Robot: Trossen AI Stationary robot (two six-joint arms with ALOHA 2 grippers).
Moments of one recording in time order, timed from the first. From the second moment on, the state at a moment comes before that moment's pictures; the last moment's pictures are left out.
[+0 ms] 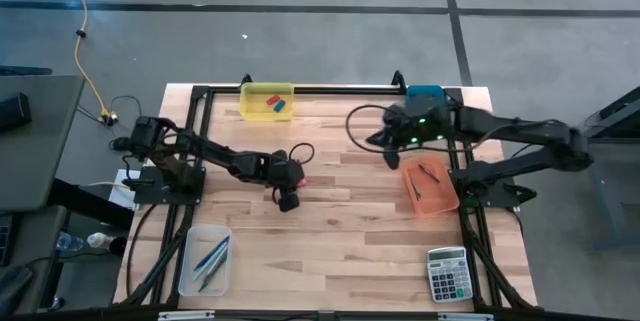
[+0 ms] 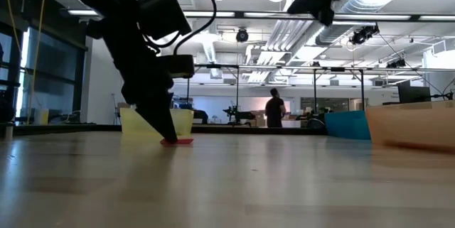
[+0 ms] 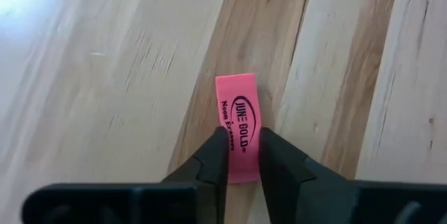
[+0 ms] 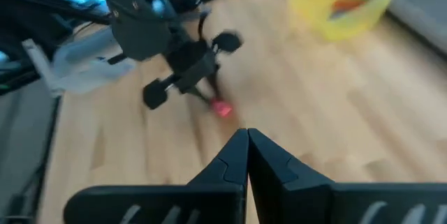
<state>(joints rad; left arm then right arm) 0.06 1.72 0.77 -0.18 -0.15 -0.30 -0.20 1.10 1.01 -0.49 -0.10 0.26</state>
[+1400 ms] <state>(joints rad) -0.08 1.74 0.76 -0.10 -0.46 -0.34 -0.19 2.16 1.25 0.22 -0.47 0.91</state>
